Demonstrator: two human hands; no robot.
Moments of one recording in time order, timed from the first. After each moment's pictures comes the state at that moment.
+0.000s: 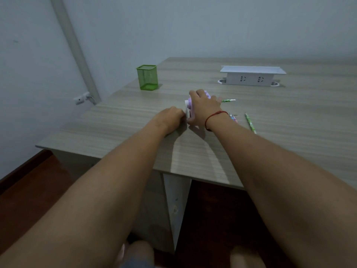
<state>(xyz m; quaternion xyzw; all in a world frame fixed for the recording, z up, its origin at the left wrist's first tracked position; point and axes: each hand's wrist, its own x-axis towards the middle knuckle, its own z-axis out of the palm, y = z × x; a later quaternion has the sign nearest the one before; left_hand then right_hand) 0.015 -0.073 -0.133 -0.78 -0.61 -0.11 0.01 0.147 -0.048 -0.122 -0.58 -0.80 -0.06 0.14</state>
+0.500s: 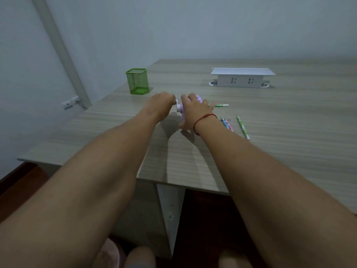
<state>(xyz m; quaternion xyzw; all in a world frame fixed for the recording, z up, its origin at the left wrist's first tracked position) 0.010 -0.033 -0.099 -0.78 -0.59 -0.10 0.16 0.143 -0.054 -0.114 -0.61 -0.78 -0.03 0.12</state>
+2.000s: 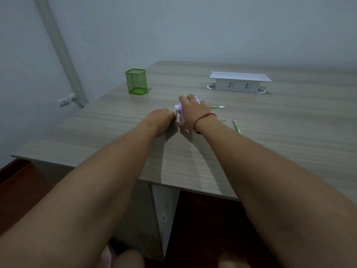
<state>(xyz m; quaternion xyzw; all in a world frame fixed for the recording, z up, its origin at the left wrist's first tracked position) 0.016 -0.052 -0.125 -0.80 -0.60 -0.07 0.05 0.150 -0.048 -0.111 -0.59 -0.80 -0.04 0.12</state>
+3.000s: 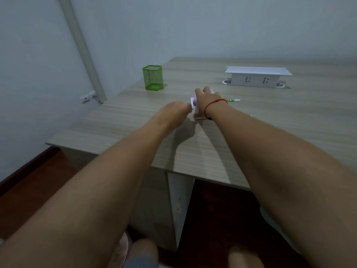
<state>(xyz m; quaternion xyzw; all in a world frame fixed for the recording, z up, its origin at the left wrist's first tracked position) 0.012 -0.083 -0.115 -0.82 -0.54 -0.11 0.13 0.141 -0.034 -0.100 -0.62 -0.78 0.00 0.08</state>
